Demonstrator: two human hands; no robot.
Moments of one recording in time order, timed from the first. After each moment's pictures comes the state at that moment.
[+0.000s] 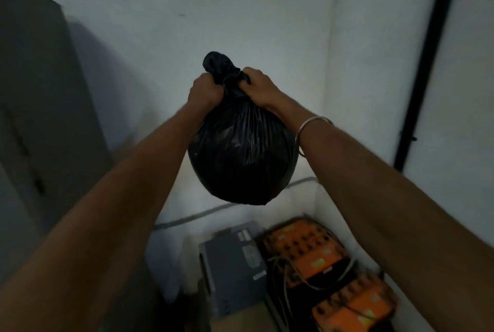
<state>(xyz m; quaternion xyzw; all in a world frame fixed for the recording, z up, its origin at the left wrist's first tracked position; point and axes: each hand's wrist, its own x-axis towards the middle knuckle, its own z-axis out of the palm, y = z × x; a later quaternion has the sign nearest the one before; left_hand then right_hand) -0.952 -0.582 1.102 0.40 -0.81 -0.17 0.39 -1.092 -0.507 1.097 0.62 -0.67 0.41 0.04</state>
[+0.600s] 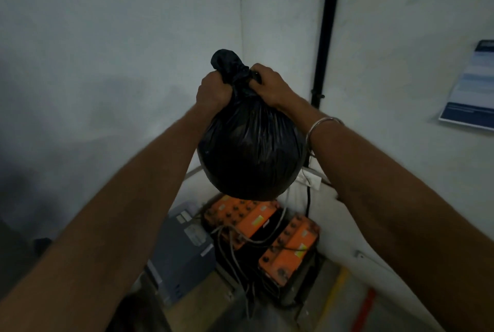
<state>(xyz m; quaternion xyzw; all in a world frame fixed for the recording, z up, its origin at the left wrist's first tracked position) -1.109 -0.513 1.008 0.24 -0.88 -0.28 0.31 -1.210 -0.382 1.005 0.48 -0.78 0.39 0.09</state>
